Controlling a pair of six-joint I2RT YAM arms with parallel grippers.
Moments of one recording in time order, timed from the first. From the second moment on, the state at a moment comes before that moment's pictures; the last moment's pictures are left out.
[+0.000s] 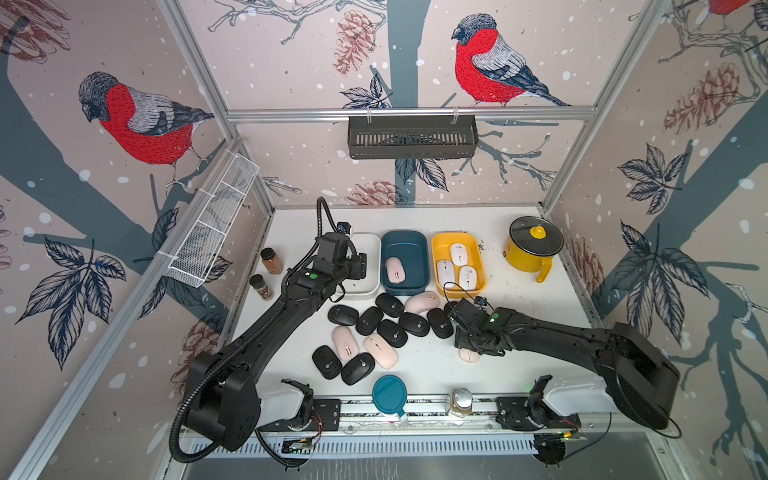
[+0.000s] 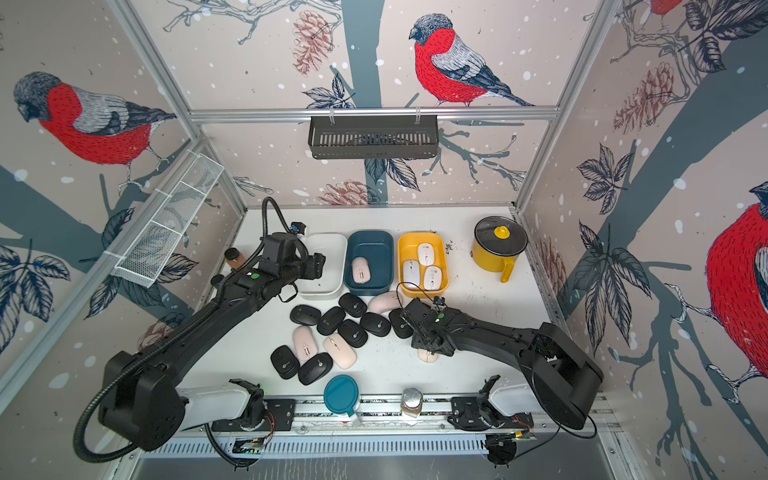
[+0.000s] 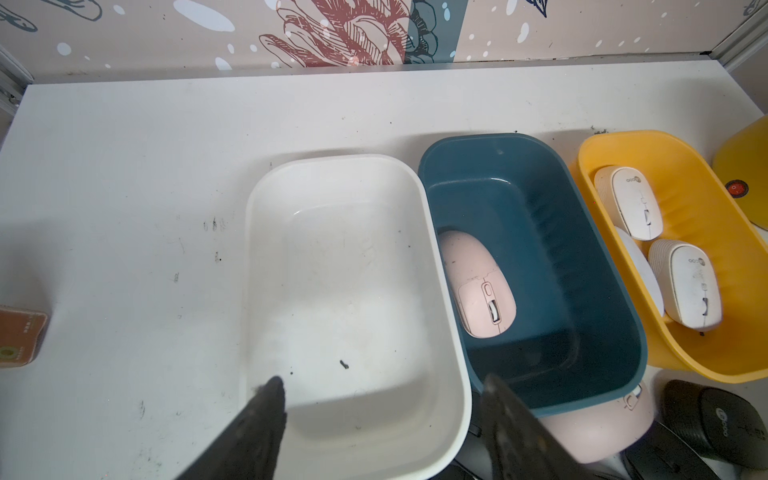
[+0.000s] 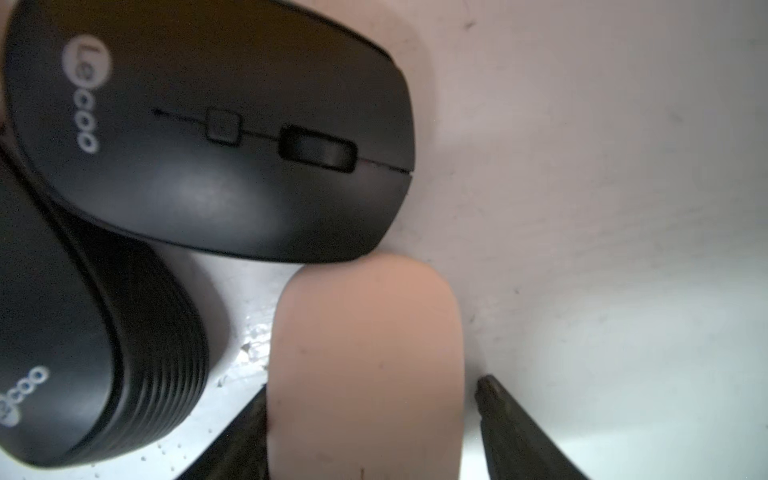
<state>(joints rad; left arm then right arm) -0.38 1.28 0.96 -0.36 -0.08 -0.20 0.85 1.35 0.62 -0.64 0.19 1.02</state>
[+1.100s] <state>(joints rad) -0.38 1.25 0.96 -0.36 -0.10 -0.21 0.66 1.30 0.99 -0.67 0.18 0.73</state>
